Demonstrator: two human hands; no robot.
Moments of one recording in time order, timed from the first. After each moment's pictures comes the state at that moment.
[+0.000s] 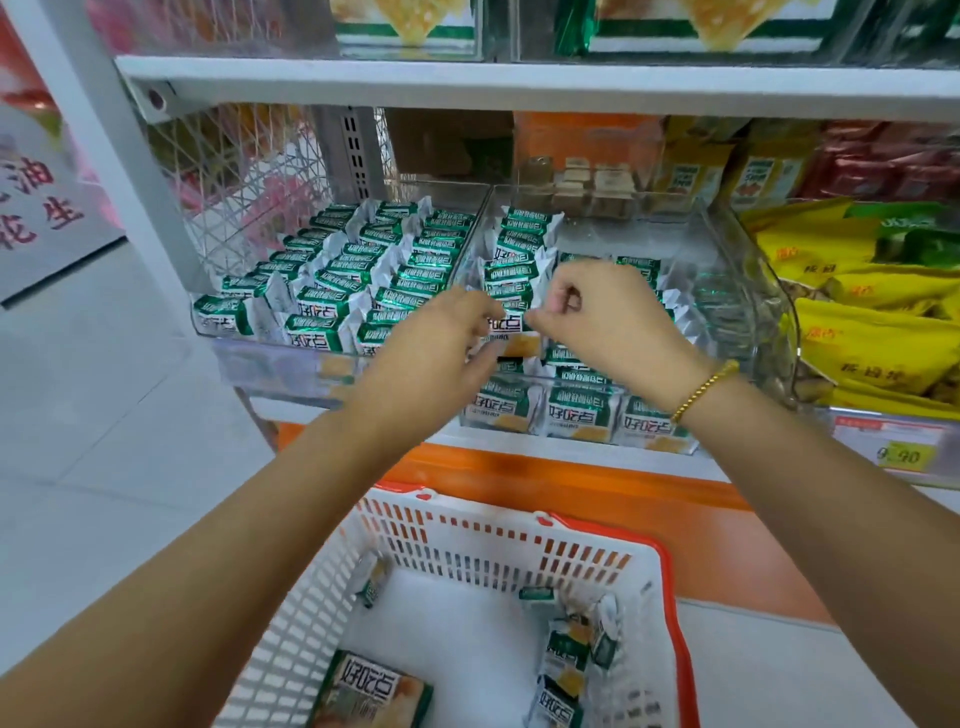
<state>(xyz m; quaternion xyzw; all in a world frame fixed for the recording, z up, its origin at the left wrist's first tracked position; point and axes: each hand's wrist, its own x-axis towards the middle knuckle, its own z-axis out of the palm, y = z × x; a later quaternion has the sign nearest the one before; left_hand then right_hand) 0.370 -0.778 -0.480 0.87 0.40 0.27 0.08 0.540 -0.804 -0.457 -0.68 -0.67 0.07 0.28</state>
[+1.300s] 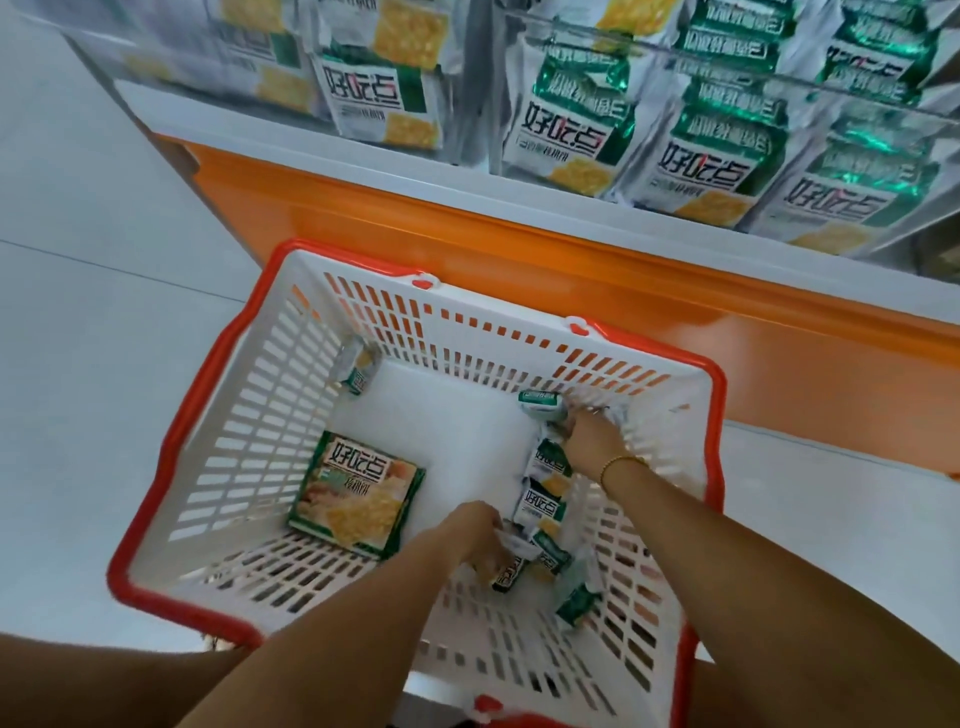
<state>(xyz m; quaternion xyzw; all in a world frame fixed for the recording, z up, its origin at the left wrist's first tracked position) 0.361 -0.928 -0.858 0.65 0.48 -0.30 0.51 0.540 -0.885 -0.836 -0.80 -0.48 0.34 -0.12</state>
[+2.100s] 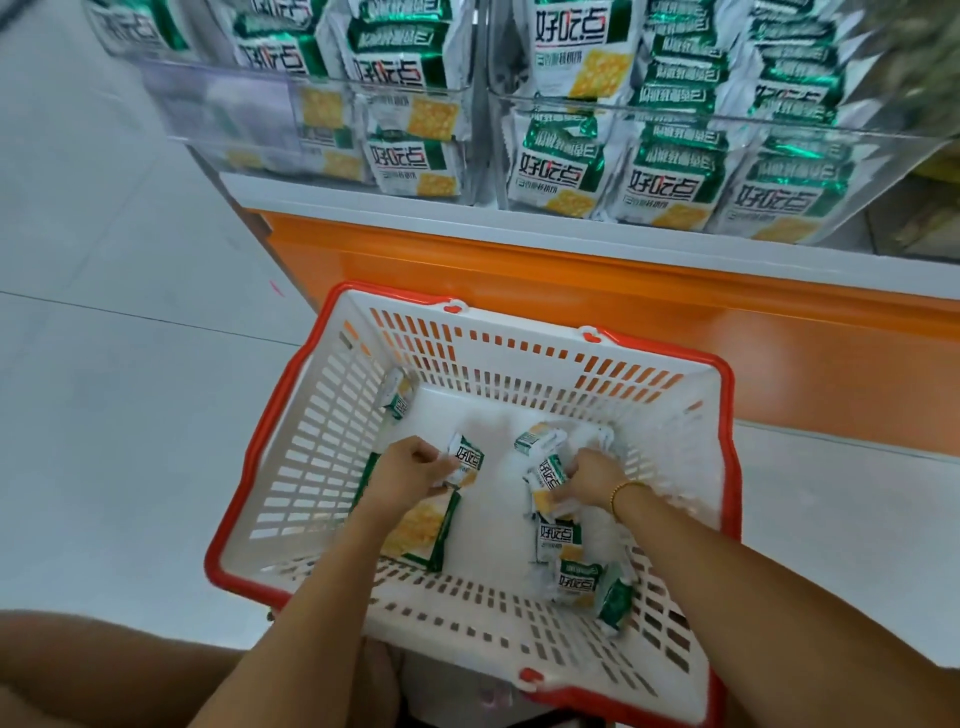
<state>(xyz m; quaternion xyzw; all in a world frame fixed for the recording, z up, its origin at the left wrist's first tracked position) 0.271 -0.877 -0.778 0.44 0.67 0.15 0.58 0.508 -0.916 -0.820 -0.73 -0.46 0.49 -0.08</state>
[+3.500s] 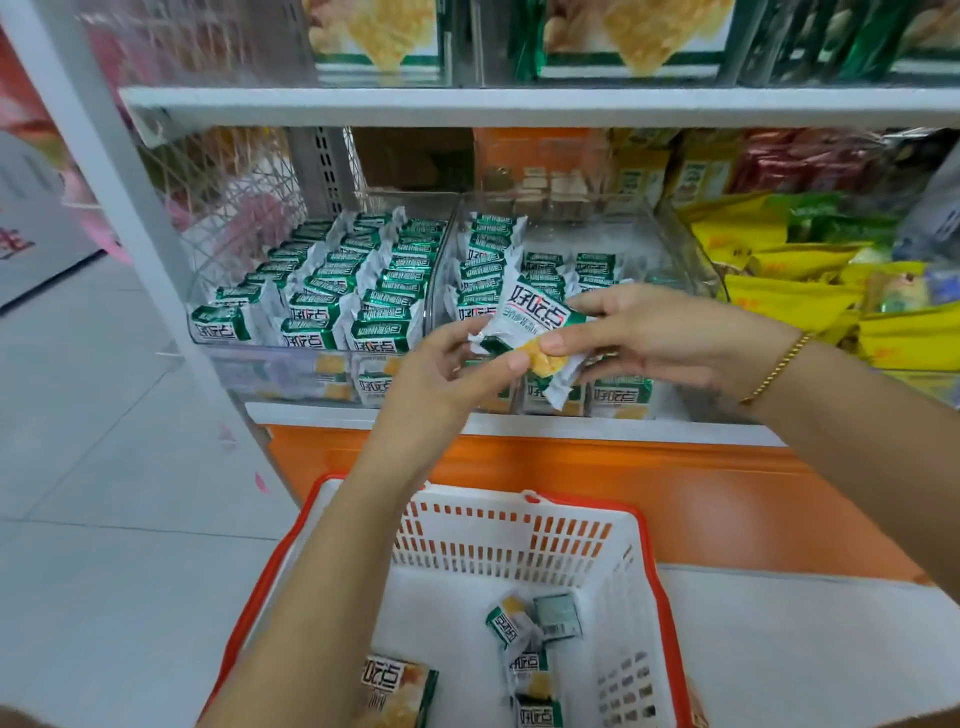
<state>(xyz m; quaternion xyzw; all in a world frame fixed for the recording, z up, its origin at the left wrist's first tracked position) 0.365 -0.833 -0.490 0.61 0.36 0.39 0.59 0.562 -0.863 -0.435 -0.61 -0.52 0.50 0.32</state>
